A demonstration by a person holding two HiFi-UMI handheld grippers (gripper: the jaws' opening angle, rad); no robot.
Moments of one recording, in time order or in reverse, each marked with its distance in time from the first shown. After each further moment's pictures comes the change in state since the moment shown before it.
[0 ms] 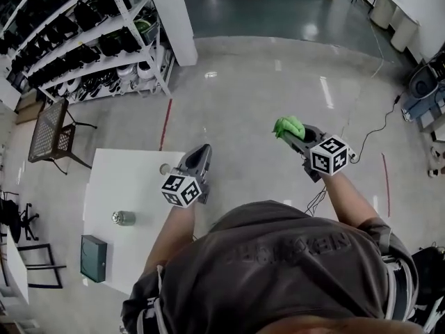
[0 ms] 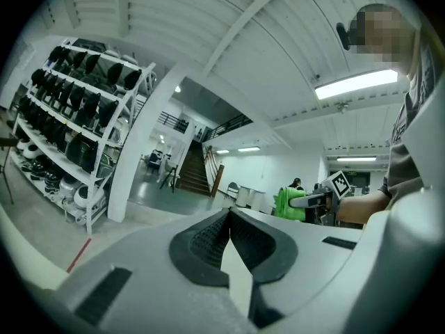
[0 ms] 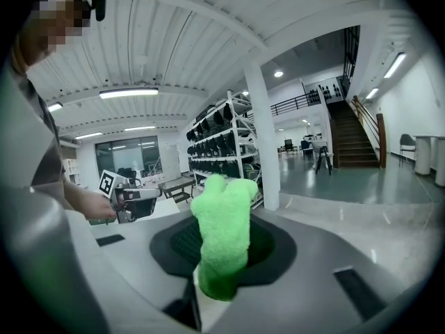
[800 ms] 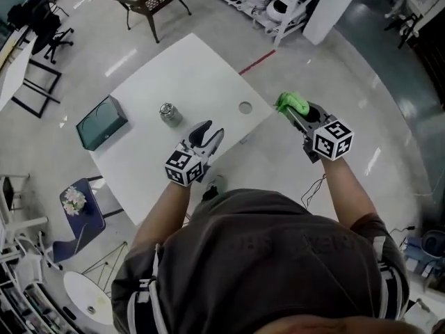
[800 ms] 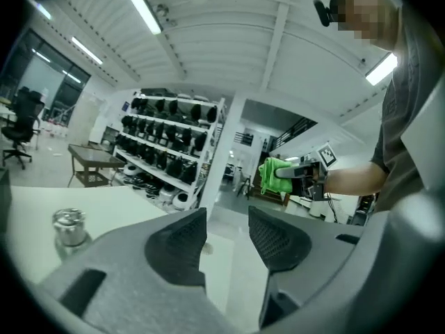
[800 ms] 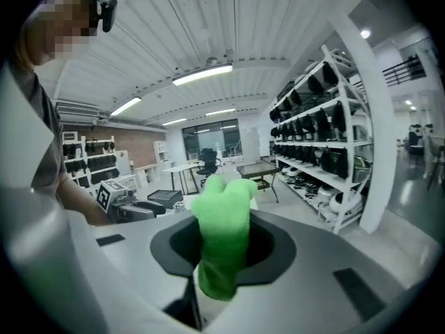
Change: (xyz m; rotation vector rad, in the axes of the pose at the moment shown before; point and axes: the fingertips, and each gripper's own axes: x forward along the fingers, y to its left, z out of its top) left arm -0.282 0.122 -0.057 -0.063 -0.095 0.616; right arm 0.273 0.276 0.018 -0.257 0.142 0.690
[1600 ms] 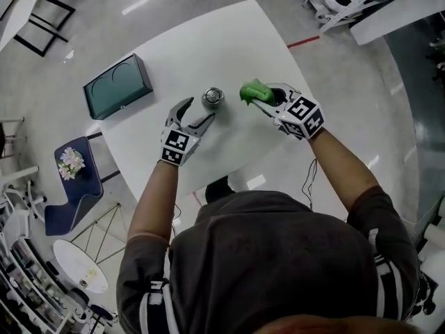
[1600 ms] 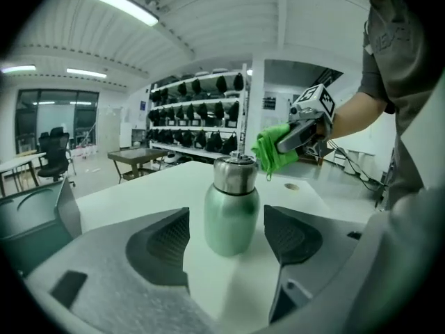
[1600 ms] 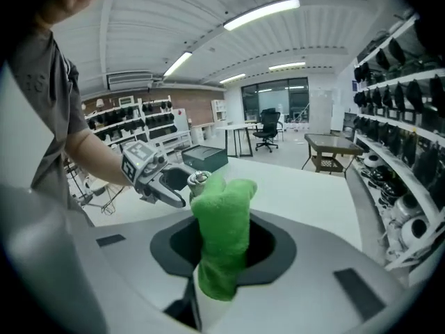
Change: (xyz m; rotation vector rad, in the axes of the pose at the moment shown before) left arm -0.090 0.244 -0.095 0.144 0.261 0.294; right arm 0.314 0.146 -0.068 -0.277 0.342 0.484
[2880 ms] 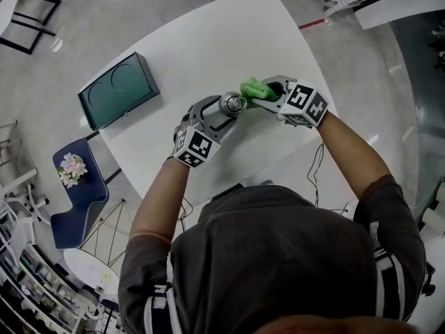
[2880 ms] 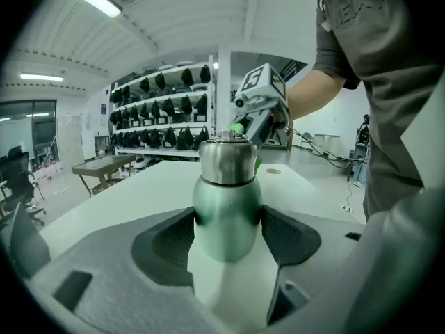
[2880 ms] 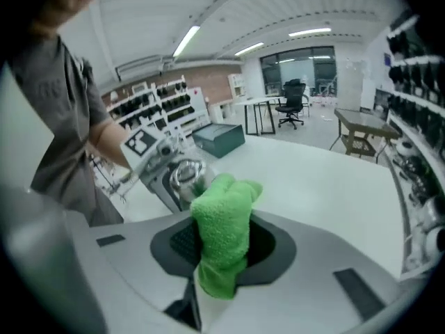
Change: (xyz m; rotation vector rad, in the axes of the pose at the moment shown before) left arm 0.030 -0.003 -0.015 0.193 0.041 -0.224; right arm 0.089 0.006 -0.008 -0.029 0.219 0.212
